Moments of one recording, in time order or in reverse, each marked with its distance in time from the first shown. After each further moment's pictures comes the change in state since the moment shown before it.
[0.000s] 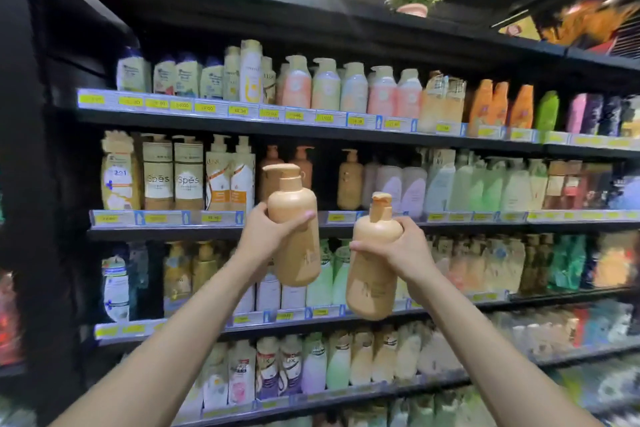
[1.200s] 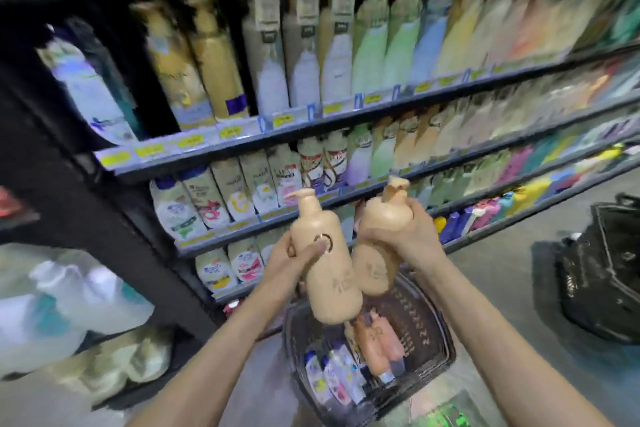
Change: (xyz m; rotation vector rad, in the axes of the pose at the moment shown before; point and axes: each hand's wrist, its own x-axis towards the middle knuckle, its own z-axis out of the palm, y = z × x) left_hand -0.170 -0.332 -0.135 -0.059 -0.372 -0.630; right_hand -0.200 0.242 0.200 -0.088 0.039 0.532
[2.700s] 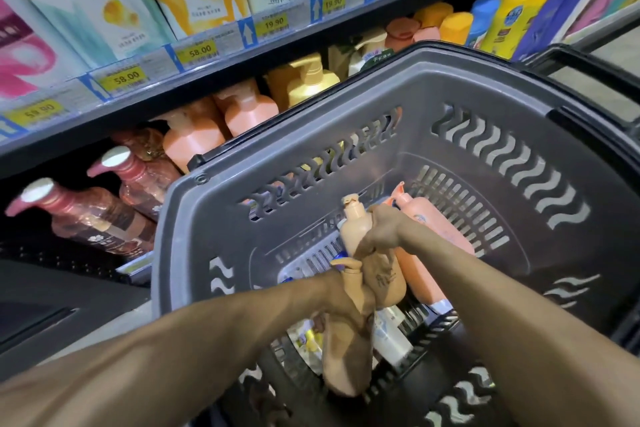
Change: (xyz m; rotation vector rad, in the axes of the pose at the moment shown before) left_hand 0.226 -0.667 0.074 0.983 -0.770 -0.663; right_hand 0.169 0.678 0.205 -0.625 -0.527 0.406
